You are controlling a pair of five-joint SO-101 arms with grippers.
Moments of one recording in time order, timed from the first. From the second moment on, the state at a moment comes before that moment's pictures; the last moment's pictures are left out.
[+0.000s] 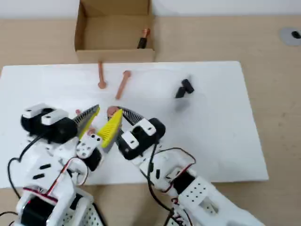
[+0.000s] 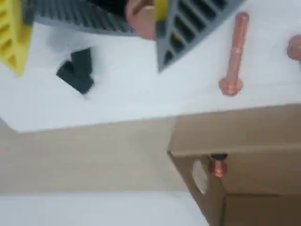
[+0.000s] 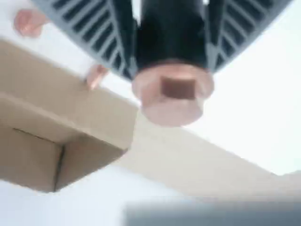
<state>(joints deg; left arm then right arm) 19.4 -104.3 65.2 53.1 1.7 -46.8 -64.6 96.5 -21.9 -3.4</state>
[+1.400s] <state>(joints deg) -12.8 -72.0 57.0 56.1 2.8 -19.2 53.9 -45.9 22.2 -1.8</state>
